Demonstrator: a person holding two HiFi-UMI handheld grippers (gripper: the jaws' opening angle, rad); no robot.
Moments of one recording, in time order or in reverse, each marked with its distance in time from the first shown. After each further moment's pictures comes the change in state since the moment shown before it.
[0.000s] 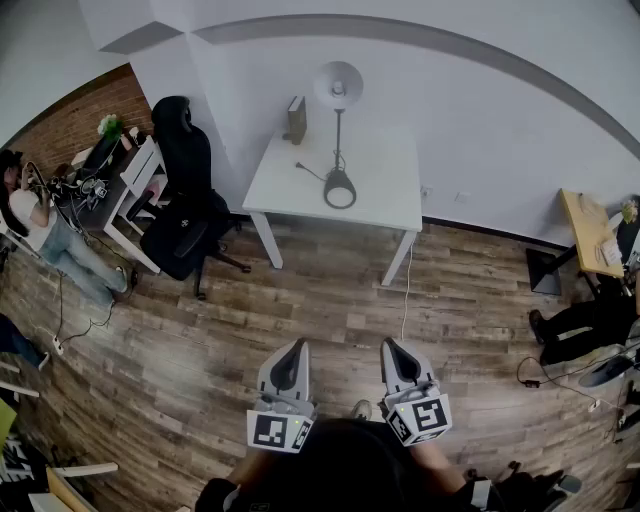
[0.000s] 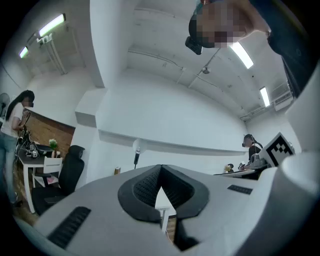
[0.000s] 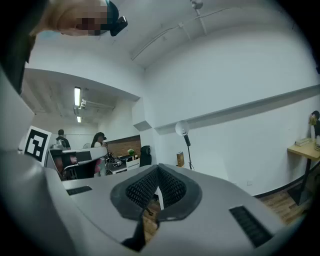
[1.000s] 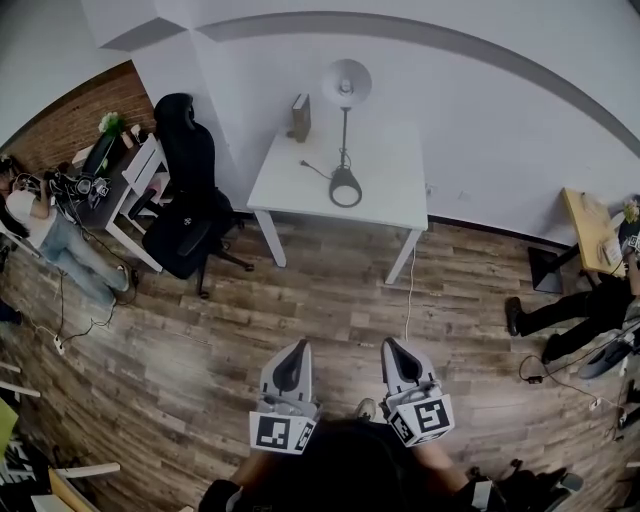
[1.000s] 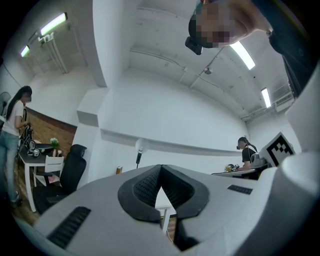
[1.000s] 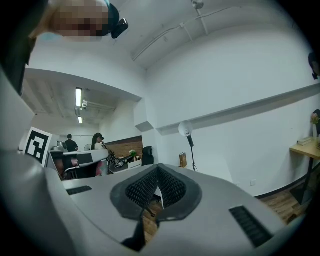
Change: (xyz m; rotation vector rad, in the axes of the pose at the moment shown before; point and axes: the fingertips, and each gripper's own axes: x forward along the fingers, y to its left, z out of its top) left arm -0.007 0.020 0.001 -0.011 0.001 0.005; right arm 0.014 0.021 0.002 0.001 -0.011 0.016
